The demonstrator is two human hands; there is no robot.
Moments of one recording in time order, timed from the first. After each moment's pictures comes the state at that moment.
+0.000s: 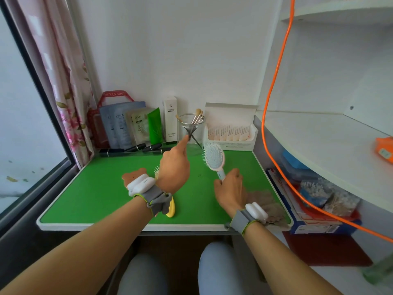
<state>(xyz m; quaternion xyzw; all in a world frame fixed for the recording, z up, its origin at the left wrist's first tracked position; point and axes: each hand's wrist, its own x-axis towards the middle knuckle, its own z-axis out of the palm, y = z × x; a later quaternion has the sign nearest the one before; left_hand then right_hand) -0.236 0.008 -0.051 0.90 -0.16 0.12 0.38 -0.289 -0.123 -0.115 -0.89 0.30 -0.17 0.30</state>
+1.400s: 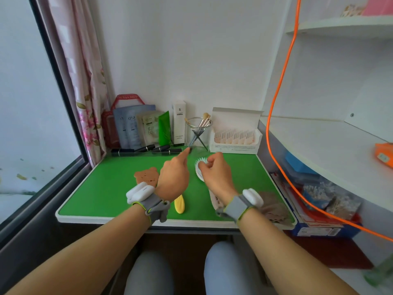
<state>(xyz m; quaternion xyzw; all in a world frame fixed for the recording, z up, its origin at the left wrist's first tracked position) -0.254 0.042 -0.061 0.91 -0.16 0.10 0.37 -0.280 -0.075 -0.070 -0.86 0.14 -0.21 0.44</state>
